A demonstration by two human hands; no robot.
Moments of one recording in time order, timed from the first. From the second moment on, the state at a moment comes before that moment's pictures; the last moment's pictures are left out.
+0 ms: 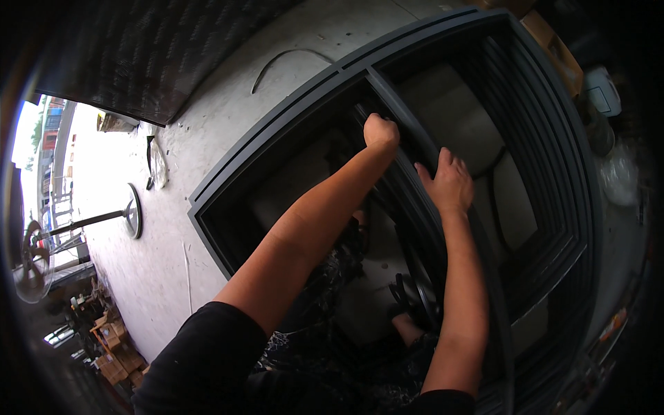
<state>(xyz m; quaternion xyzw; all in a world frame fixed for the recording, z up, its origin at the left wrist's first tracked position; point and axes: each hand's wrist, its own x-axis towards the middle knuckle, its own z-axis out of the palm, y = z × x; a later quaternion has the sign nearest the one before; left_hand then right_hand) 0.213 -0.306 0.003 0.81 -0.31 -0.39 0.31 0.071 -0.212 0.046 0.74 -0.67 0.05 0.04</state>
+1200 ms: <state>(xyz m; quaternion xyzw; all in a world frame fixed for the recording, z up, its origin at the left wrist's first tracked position) 0.224 -0.314 0.020 0.81 -0.45 -0.34 0.18 0.069 -0.212 0.045 0.74 -0.67 0.05 0.03</state>
